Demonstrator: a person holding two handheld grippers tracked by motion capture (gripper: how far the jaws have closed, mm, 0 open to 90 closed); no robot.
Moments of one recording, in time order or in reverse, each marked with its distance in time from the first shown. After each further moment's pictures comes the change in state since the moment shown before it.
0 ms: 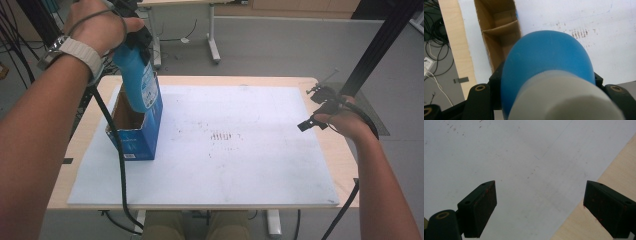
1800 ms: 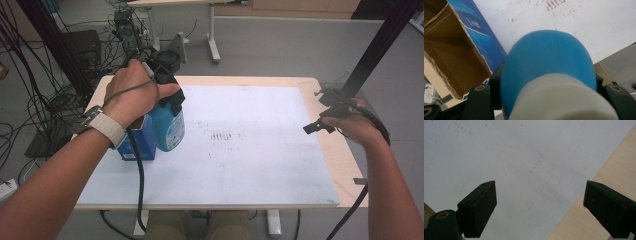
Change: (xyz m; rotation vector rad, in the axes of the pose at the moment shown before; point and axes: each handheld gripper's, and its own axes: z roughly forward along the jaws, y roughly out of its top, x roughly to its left) left arm -0.072 -0.045 0.071 0.051 -0.031 0.323; right arm 0.005 -0.021 -0.018 -0.029 0.003 0.012
